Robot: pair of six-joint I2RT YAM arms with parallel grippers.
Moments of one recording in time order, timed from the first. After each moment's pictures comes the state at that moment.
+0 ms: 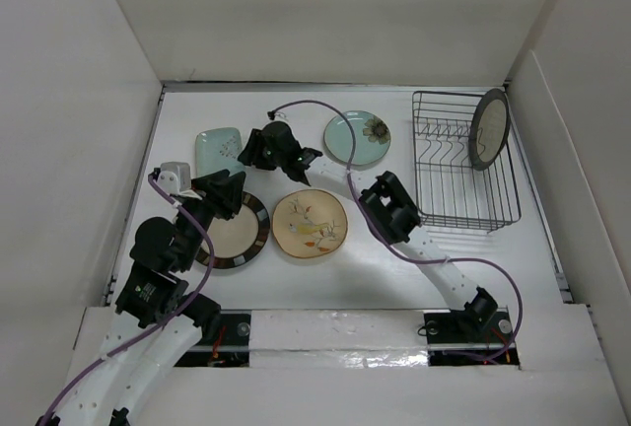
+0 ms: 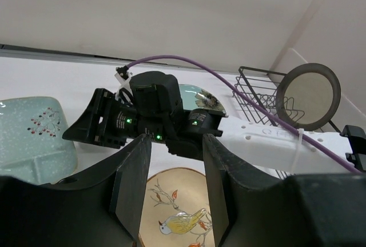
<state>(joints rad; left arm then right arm) -0.48 0.40 0.65 -0.14 -0.15 -0.34 0.83 2.70 2.32 -0.05 -0.01 0.83</state>
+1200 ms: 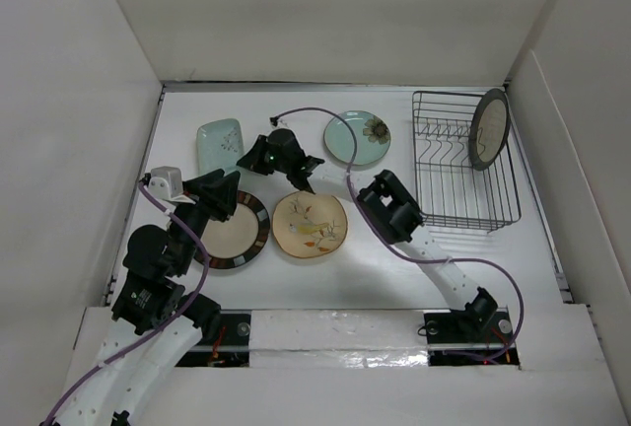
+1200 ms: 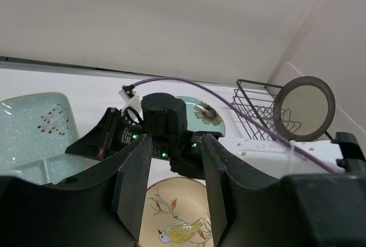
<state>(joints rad) -0.48 0.35 0.65 -0.13 -0.17 -0.33 0.82 2.67 2.16 0.23 -0.14 0.97</state>
